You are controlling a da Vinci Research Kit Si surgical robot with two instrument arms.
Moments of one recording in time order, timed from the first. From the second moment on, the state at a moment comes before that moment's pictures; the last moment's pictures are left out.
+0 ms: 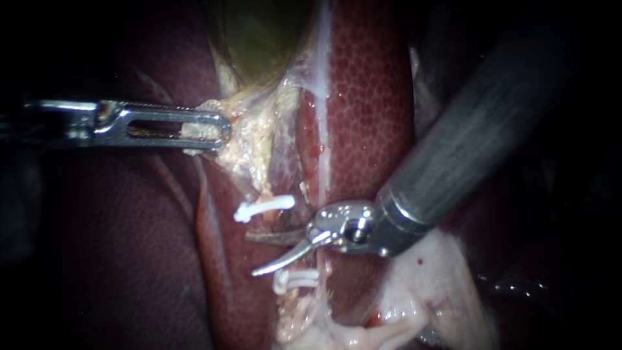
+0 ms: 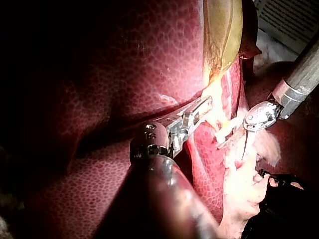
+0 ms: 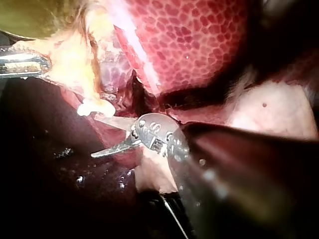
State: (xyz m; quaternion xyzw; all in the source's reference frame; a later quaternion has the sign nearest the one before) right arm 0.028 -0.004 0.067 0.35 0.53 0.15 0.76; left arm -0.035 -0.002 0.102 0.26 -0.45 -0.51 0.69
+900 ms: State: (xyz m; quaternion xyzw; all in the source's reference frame) right arm 0.012 0.005 0.055 0.22 0.55 0.17 0.79; left arm -0.036 -0.003 0.103 0.25 -0.45 -0.51 0.69
